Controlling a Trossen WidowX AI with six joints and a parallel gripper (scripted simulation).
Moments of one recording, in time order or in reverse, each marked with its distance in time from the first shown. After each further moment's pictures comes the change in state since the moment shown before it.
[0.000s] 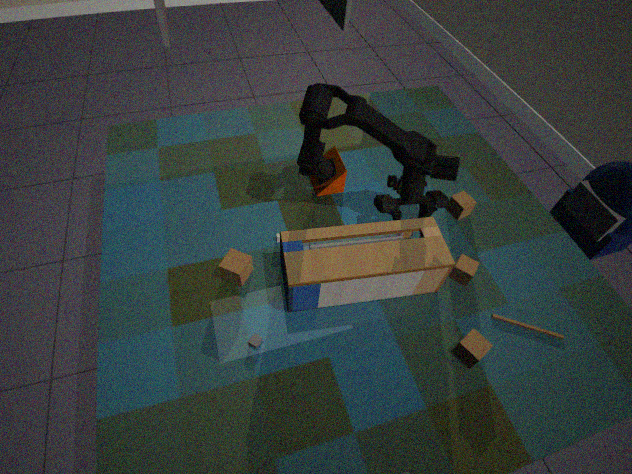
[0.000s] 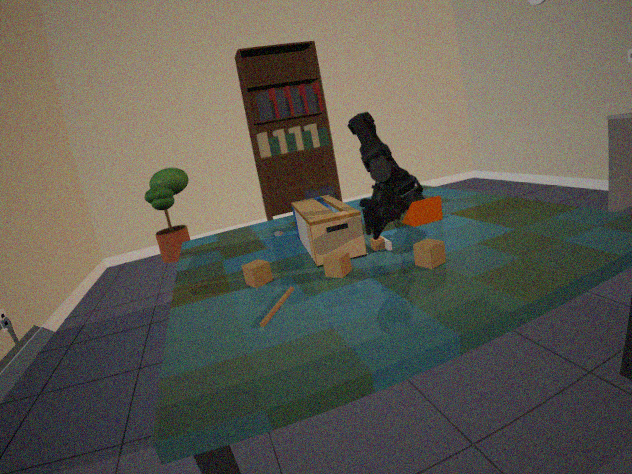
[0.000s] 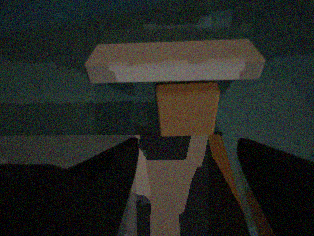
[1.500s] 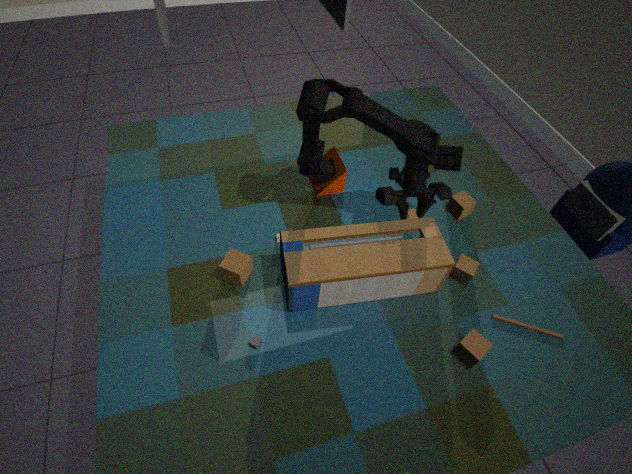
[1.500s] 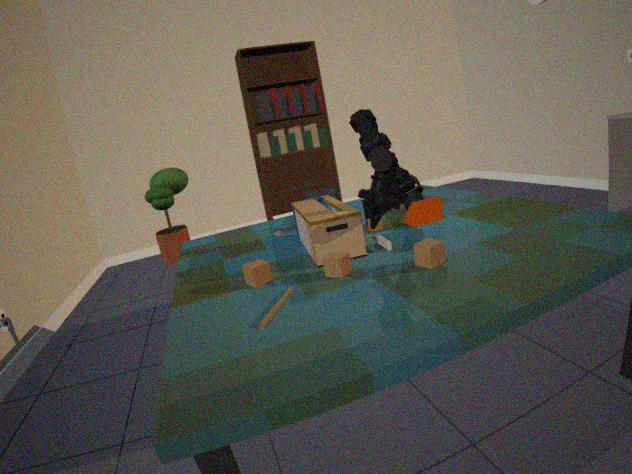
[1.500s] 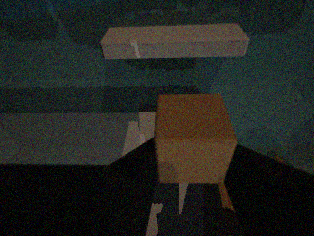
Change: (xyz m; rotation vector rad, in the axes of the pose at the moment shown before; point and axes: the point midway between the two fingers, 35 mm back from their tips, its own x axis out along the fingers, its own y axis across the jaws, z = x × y) arm -0.026 0.000 -0.010 -0.010 0.007 -0.001
